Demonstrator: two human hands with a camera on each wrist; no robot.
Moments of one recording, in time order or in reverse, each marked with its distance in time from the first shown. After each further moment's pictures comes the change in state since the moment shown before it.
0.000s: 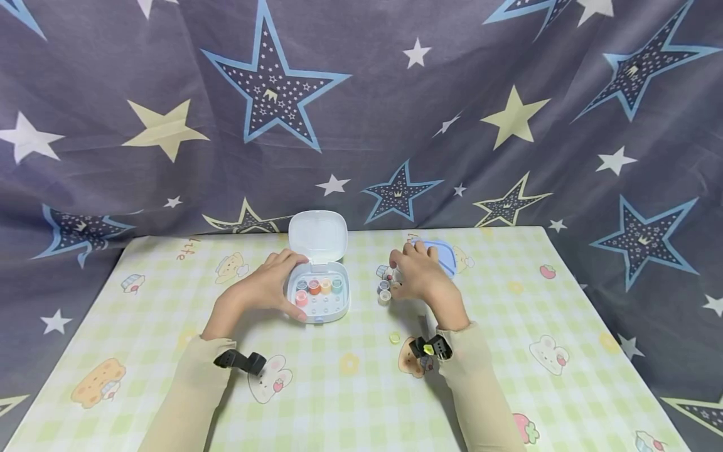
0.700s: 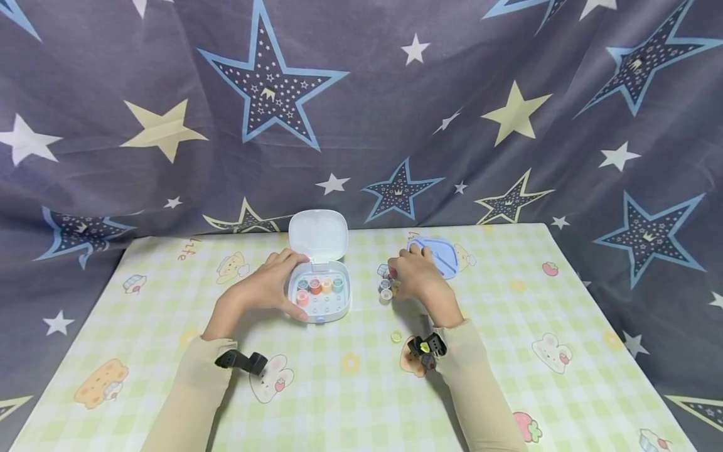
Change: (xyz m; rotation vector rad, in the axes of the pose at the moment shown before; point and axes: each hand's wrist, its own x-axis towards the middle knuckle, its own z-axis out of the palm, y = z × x) left_hand 0.000 0.001 0.000 0.003 0.013 0.004; right_hand 0.014 0.005 0.020 -0.088 -0.046 -0.023
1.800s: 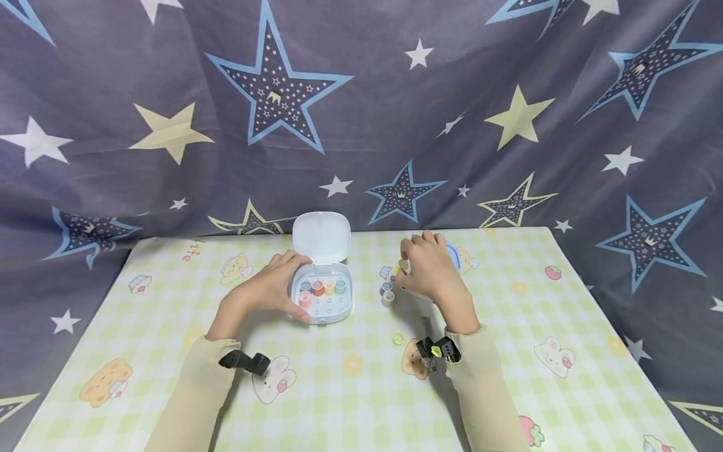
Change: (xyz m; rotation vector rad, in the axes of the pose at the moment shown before) left_hand -0.001 -0.003 0.000 -0.003 -0.003 -0.003; right_hand -0.017 0.002 -0.028 0.063 0.375 -0.065
